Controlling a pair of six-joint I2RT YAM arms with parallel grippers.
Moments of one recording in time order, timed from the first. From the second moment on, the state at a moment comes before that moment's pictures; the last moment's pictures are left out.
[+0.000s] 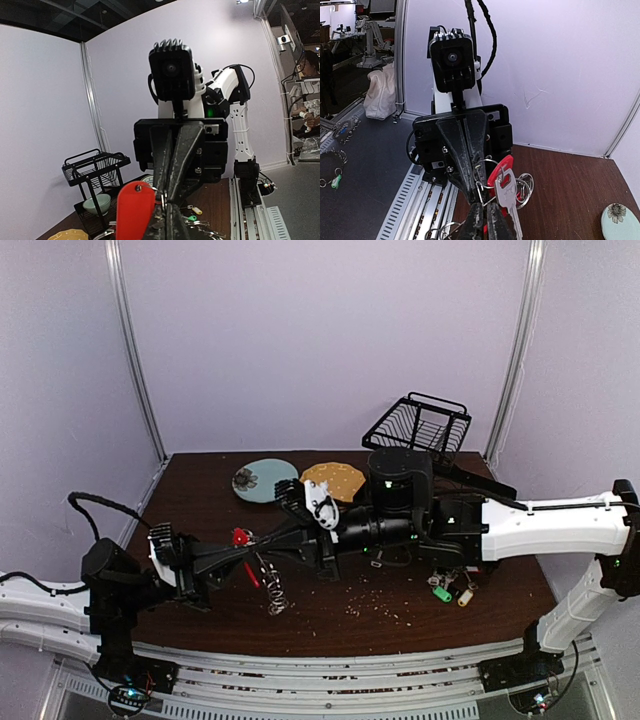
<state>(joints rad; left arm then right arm) -1.17 0.79 0.27 0.89 0.17 0.16 1.20 1.53 1.21 0.18 -0.42 -0.24</state>
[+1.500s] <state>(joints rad) -1.17 0.77 0.27 0.81 0.16 0.17 1.19 1.53 1.28 -0.01 -0.42 -0.35</state>
